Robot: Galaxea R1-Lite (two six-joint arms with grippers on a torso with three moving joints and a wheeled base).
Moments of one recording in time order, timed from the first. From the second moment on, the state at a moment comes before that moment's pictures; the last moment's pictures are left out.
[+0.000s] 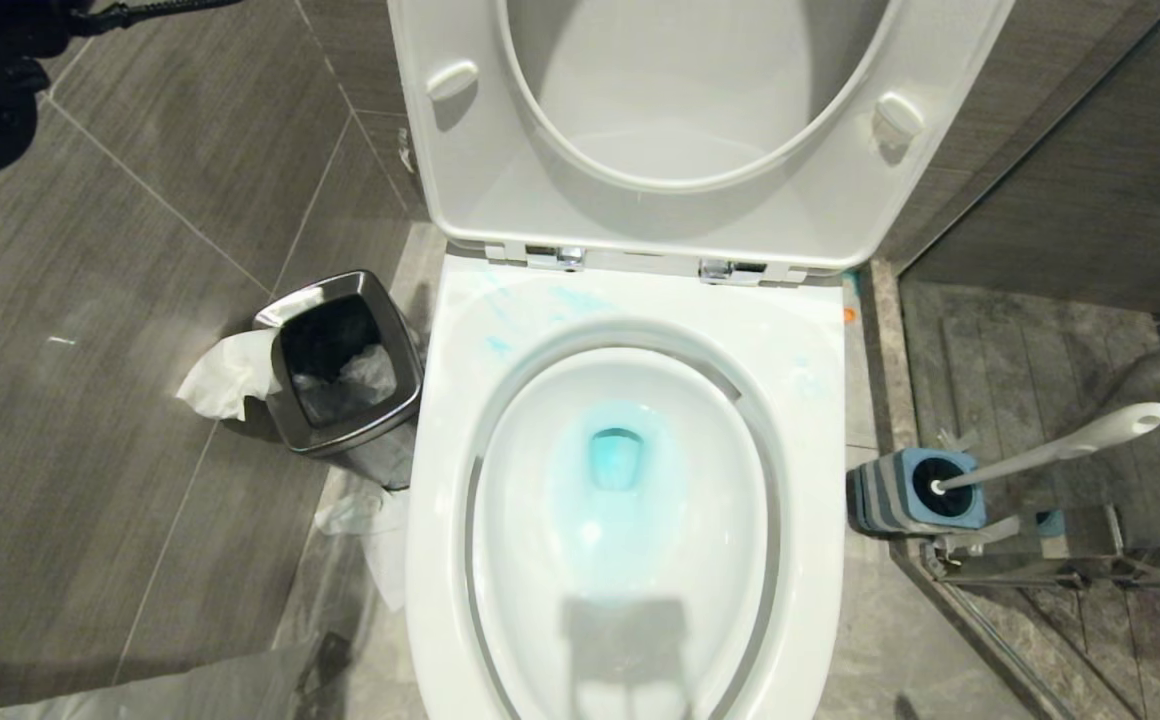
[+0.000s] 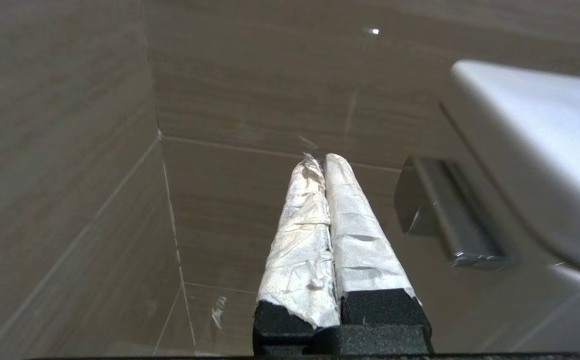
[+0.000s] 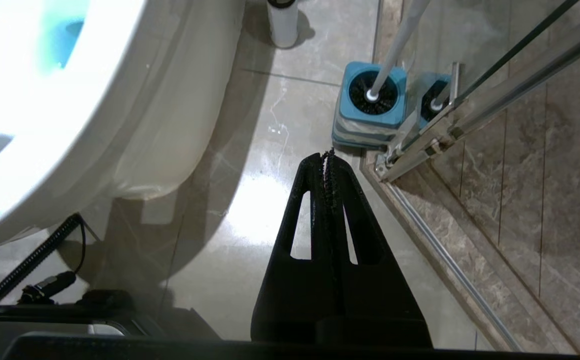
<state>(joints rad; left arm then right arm) -0.26 1.82 -1.96 -0.62 0.09 0.02 0.00 0.00 0.00 0.00 0.00 0.03</state>
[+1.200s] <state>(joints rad) -0.43 1.81 -1.94 -0.63 0.13 0.06 0.00 0.00 0.00 0.00 0.00 0.03</state>
